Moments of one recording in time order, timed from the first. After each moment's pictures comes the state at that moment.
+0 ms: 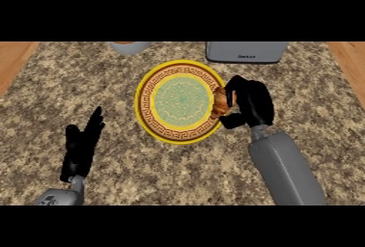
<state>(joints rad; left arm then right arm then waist) -0.07 0.21 -0.14 -1.42 0.03 0.24 0.22 -0.51 -0.05 0.15 -1.22 1.04 -0.16 0.22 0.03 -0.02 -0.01</state>
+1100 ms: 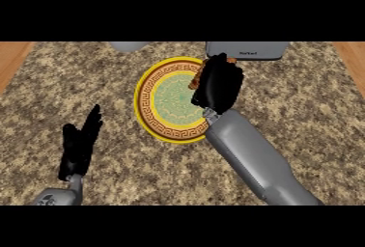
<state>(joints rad) -0.07 0.20 -0.12 -1.44 0.02 0.23 0.22 -0.84 -0.01 0.43 -1.08 1.22 -0.29 1.12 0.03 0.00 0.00</state>
